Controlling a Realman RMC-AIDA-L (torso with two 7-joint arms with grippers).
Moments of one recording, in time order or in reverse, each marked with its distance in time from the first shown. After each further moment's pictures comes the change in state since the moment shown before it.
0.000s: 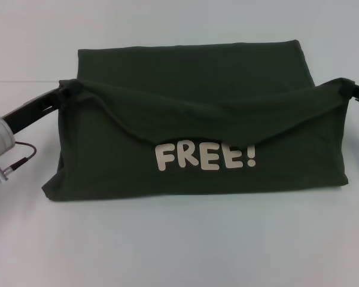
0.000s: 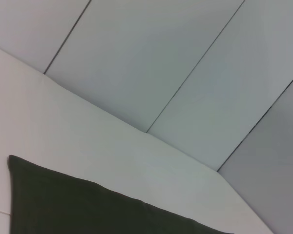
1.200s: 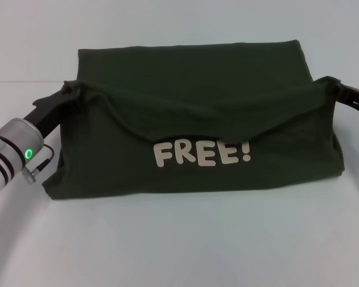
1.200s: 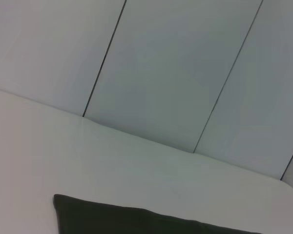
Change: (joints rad) left arm -0.051 -0.029 -0.004 -0.239 -0.328 -0.261 0.597; right arm 0.077 0.058 -0.002 0.085 0.108 0.259 -0.233
